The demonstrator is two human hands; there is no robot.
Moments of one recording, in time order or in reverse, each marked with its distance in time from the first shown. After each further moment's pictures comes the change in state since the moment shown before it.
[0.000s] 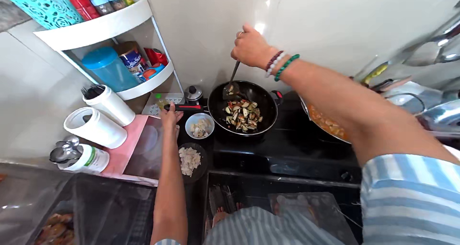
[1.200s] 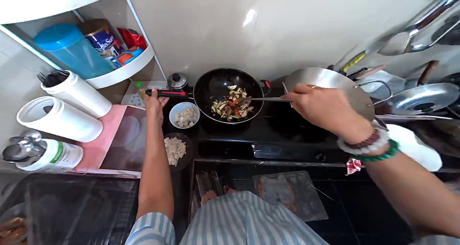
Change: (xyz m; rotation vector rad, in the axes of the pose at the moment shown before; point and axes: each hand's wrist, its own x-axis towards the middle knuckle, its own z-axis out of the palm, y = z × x) left_hand 0.037 -0.016 0.019 -0.184 -0.029 0.046; right_hand -0.274 -0.051 0.008 0.260 -0.129 0.371
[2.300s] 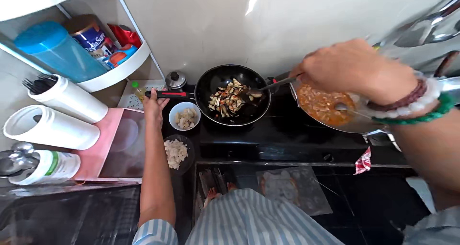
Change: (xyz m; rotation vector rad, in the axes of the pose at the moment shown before) left_hand 0.013 -0.007 0.002 -0.023 -0.061 -0.004; right_hand 0.086 0.006 -0.067 -0.135 -0.303 0.021
